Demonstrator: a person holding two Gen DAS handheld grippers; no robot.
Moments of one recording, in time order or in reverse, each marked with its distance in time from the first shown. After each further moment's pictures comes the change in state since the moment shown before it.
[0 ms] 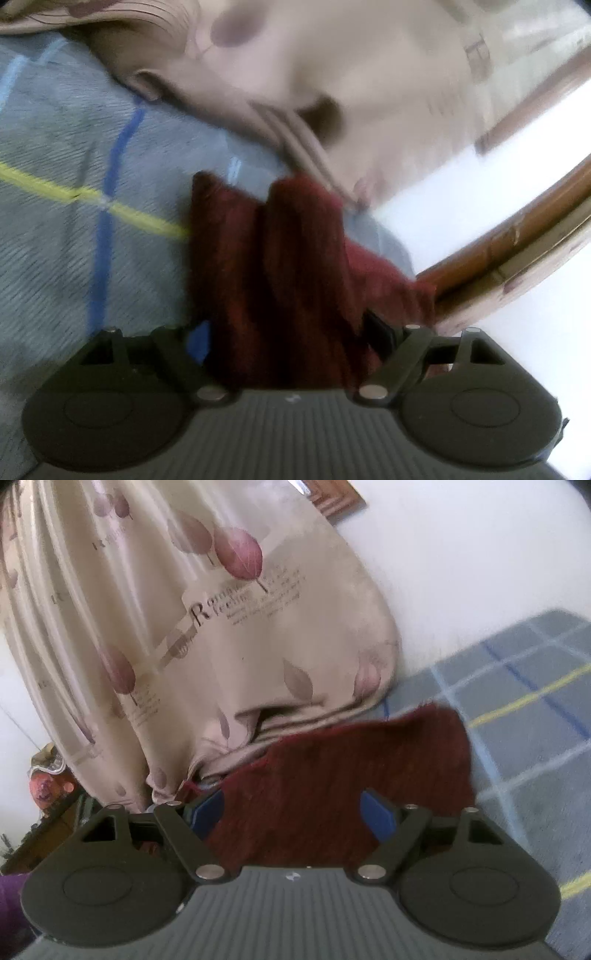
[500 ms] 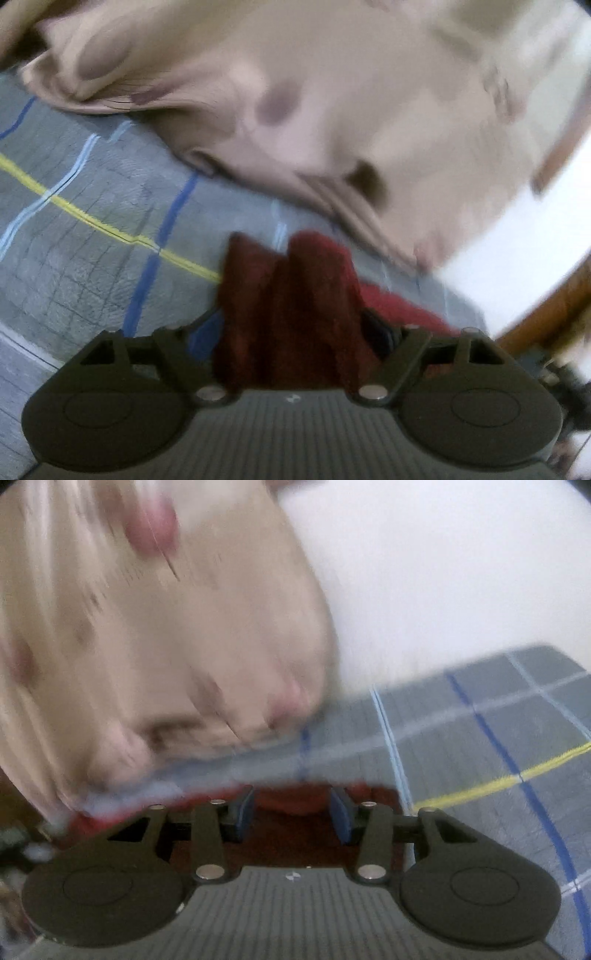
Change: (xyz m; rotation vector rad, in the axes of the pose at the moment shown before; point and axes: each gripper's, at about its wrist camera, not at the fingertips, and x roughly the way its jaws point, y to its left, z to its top) left arm -0.019 -0.052 -0.022 0.031 -0.233 0.337; right arm 0.076 -0.045 0.075 -0.070 0.019 -0.192
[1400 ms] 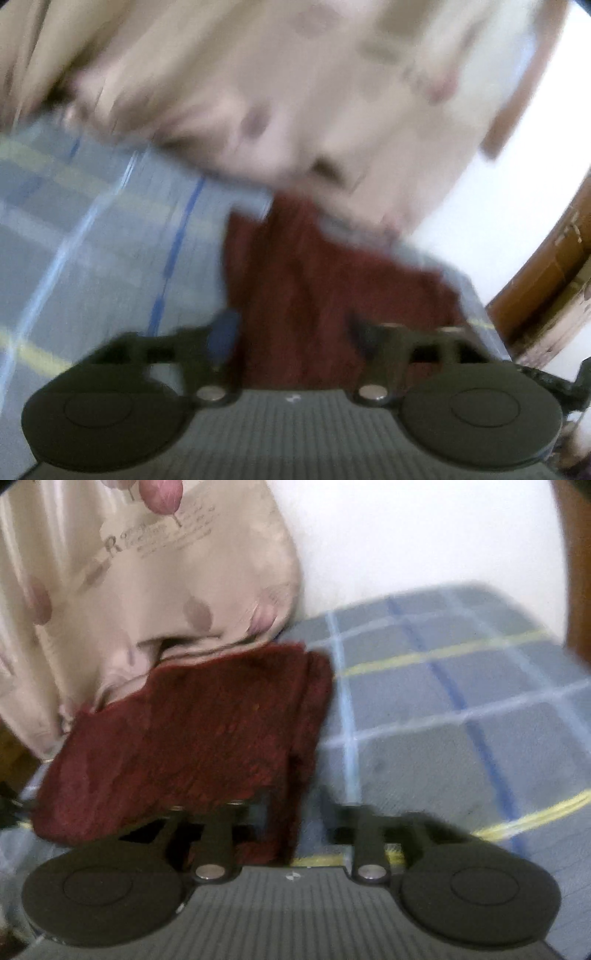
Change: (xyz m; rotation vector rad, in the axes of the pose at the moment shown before) left arm -0.116 -0.055 -0.056 0.134 -0.102 0.034; right arm -0.107 -0.014 -0.065 -0.062 0.185 -0.128
